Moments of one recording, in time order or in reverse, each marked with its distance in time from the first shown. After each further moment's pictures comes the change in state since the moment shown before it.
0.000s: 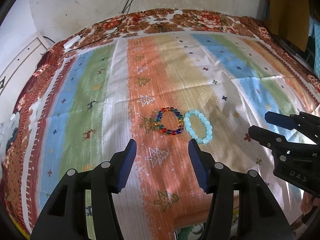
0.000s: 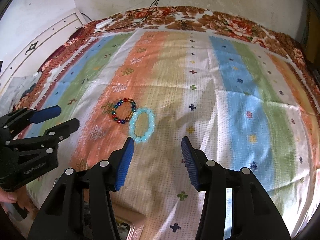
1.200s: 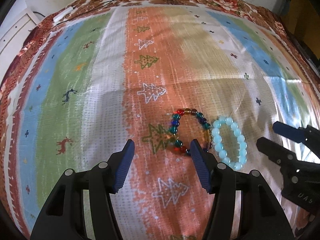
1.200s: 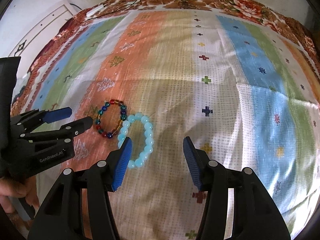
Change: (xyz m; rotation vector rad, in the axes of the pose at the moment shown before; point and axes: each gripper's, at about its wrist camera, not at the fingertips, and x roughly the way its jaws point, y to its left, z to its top) left arm 0.105 0.032 0.031 -0.082 0.172 -0.065; right arm 0.081 -0.005 0.030 0.052 0.120 0.014
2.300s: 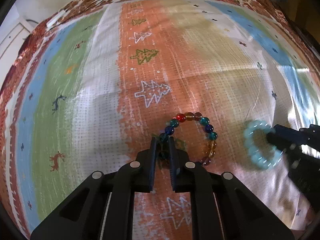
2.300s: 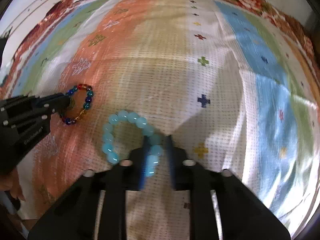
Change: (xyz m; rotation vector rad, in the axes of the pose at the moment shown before) left arm 0.032 -0.001 0.004 0.081 0.020 0.045; right arm 0.041 -0.007 -0.001 -0.015 0.104 -0.096
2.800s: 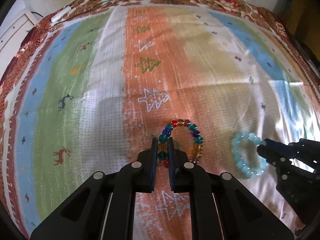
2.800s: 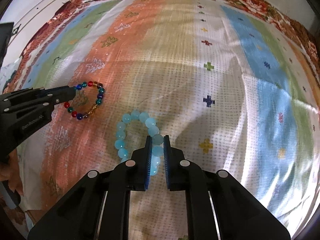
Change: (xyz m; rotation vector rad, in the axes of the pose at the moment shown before) left arm -0.025 0.006 0.005 -0.073 -0.028 -0.052; right arm -0.020 0.008 -0.005 -0.053 -0.025 0.027
